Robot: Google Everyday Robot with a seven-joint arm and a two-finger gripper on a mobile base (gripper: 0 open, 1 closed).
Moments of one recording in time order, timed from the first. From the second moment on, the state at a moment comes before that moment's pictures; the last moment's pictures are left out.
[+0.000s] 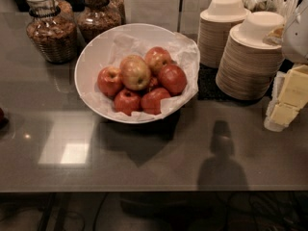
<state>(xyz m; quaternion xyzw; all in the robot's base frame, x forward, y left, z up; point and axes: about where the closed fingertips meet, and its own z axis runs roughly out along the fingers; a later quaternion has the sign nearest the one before) 0.438 -0.217 0.976 -0.60 0.78 -0.03 0.16</state>
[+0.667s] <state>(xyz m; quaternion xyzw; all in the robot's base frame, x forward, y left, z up) 0.451 -0.198 0.967 -0.62 0.77 -0.03 0.17</state>
